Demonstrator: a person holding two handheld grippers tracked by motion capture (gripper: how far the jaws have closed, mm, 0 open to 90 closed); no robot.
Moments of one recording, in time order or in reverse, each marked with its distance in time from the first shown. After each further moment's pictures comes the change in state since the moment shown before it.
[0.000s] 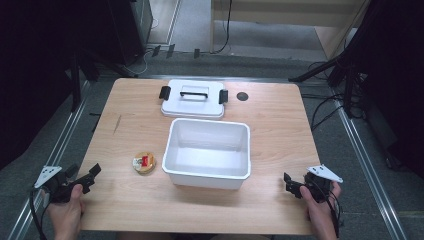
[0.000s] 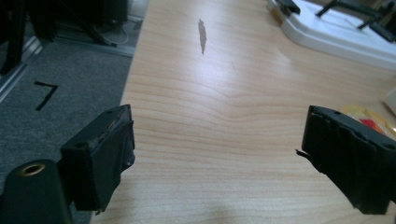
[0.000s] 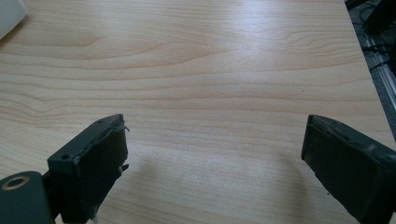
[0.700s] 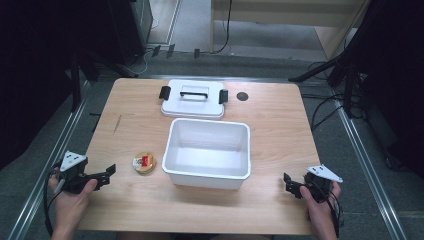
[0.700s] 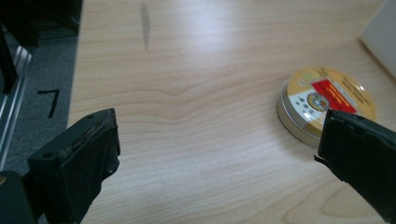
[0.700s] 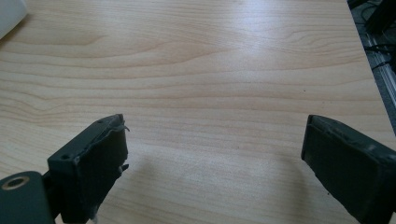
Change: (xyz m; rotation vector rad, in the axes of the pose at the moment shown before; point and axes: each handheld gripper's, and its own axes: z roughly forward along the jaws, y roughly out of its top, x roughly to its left) left arm -0.056 0.036 0.008 0.226 -0.003 0.282; right arm 0.000 0.000 0.000 0.002 0.001 -0.002
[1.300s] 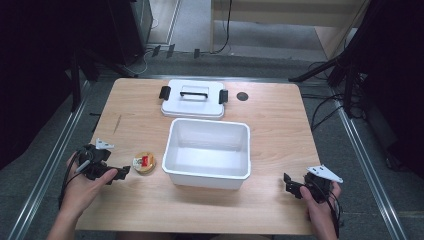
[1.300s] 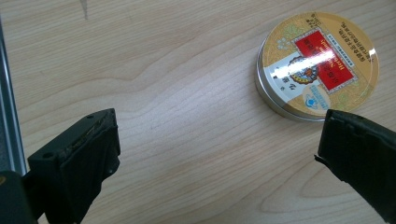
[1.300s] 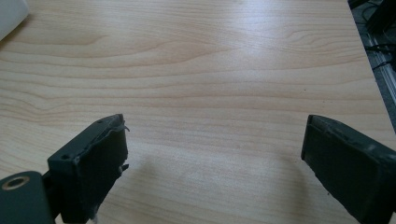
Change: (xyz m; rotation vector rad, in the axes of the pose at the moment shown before) left arm -0.029 0.041 0.031 0.340 -0.004 0.143; right arm 0.000 0.000 -0.001 0.000 0.004 0.002
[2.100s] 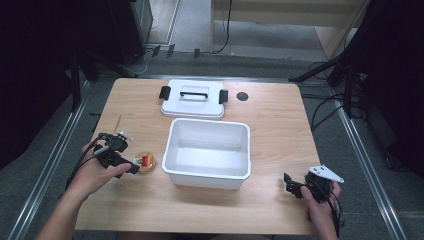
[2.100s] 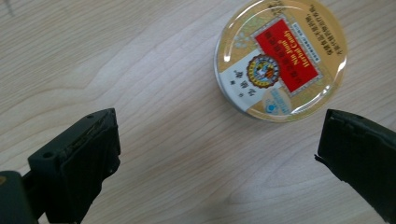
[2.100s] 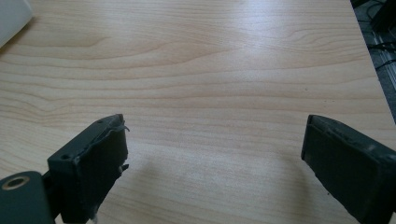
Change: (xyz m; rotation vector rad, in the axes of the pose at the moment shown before) left arm -0.020 0.045 0.014 0.285 -0.060 0.109; right arm -0.001 0.000 0.000 -0.002 0.016 0.012
